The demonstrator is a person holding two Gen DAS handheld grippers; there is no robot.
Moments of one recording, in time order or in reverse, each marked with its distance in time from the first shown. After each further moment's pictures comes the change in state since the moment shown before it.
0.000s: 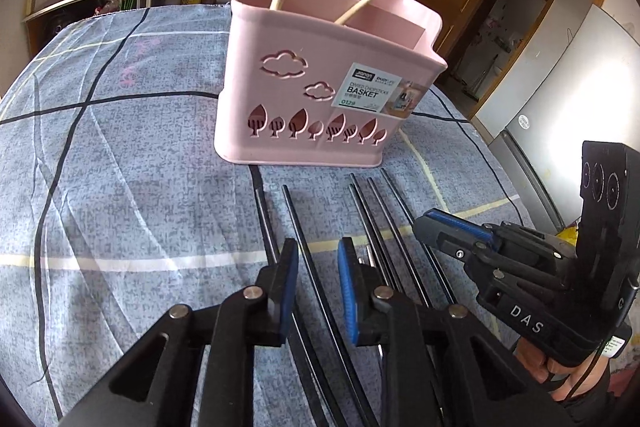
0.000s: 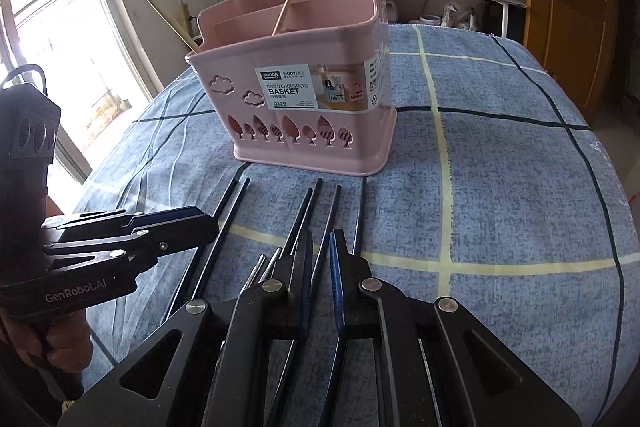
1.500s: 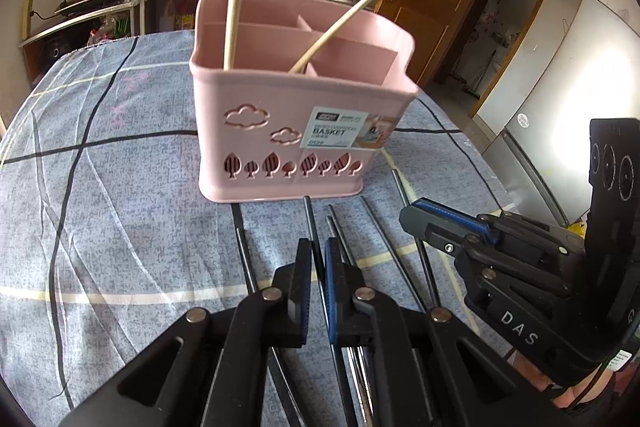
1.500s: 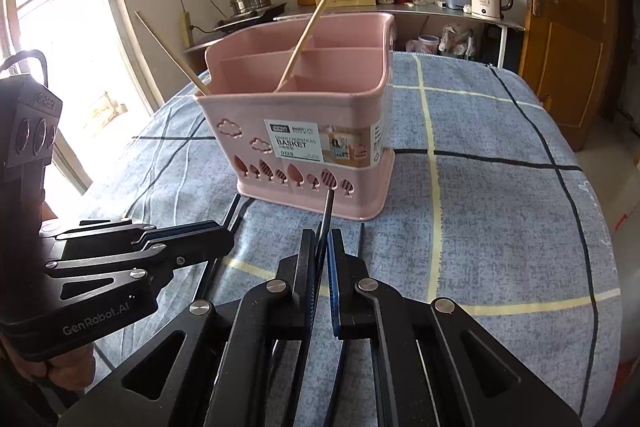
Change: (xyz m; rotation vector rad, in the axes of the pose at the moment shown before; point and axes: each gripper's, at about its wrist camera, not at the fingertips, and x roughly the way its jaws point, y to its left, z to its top) left arm -0.018 -0.027 0.024 0.052 -0.037 0.020; right arm -0.023 0.011 0.026 -0.031 -0.067 -0.029
